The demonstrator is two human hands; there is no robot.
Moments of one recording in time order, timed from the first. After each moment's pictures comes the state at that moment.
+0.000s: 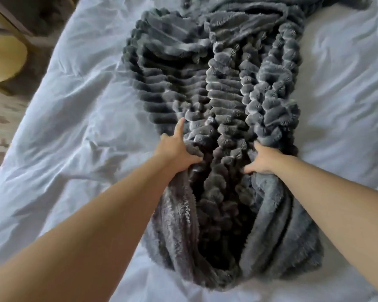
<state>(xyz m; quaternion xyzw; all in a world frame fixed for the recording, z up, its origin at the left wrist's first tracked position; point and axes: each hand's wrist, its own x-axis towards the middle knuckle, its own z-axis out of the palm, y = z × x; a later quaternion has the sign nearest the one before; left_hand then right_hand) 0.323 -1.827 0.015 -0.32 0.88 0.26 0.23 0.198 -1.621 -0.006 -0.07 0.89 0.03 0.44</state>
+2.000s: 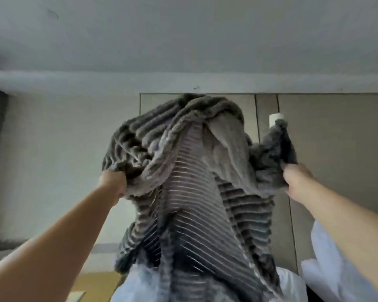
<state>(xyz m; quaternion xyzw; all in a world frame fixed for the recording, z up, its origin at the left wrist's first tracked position) 0.315 -1.952 0.740 -0.17 0.67 0.57 -0.45 0.229 -1.533 0.741 -0.02 0.62 -0.75 -0.21</state>
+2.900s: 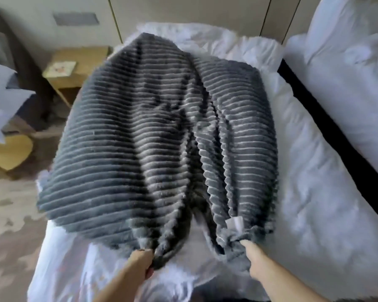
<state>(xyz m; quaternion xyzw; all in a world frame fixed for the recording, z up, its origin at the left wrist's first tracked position) 0.671 -1.782 0.056 -0.60 0.60 0.49 0.19 0.579 -1.504 0.090 0.49 0.59 -0.53 0.35</state>
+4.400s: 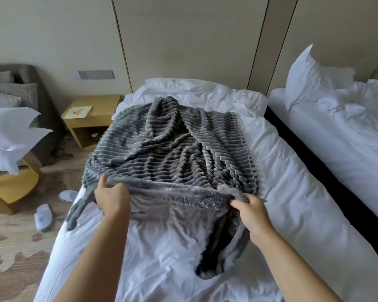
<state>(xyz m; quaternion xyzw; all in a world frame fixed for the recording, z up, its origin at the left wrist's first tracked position) 0.589 -1.843 0.286 -0.47 0.58 0.61 -0.27 0.559 -1.542 0.282 0.11 0.78 -0.61 0.08</state>
